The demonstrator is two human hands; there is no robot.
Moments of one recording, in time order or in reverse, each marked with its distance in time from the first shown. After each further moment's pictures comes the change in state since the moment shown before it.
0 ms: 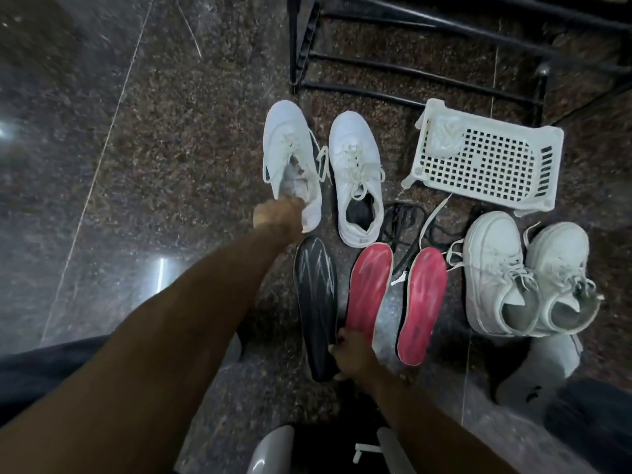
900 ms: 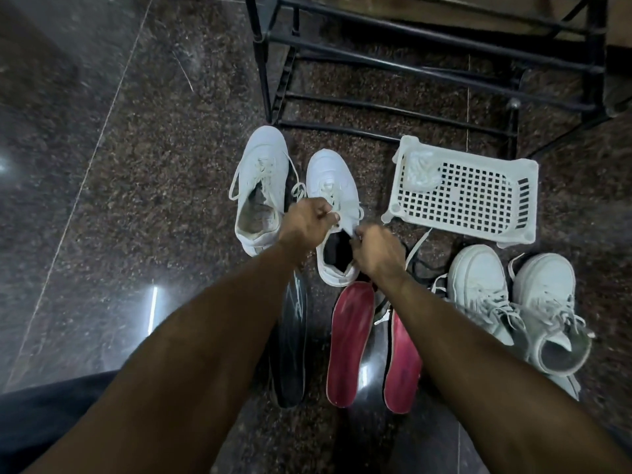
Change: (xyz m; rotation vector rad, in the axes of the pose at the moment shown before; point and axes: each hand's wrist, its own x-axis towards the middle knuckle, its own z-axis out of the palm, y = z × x) left_hand 0.058 0.063 -0.032 -0.954 0.186 0.074; right_hand 0.046 -0.154 -0.183 -0.501 0.623 -0.376
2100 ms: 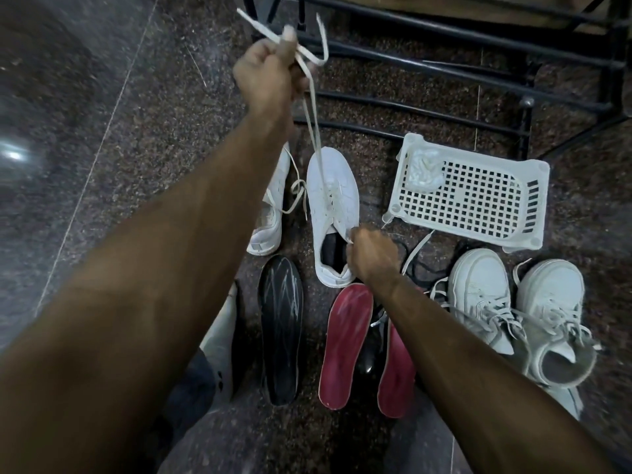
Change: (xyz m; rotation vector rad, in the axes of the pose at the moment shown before) left_hand 0.054 0.120 -0.105 -1.035 0.470 0.130; right_hand -0.003 0.000 -0.002 -0.142 -0.022 -0.169
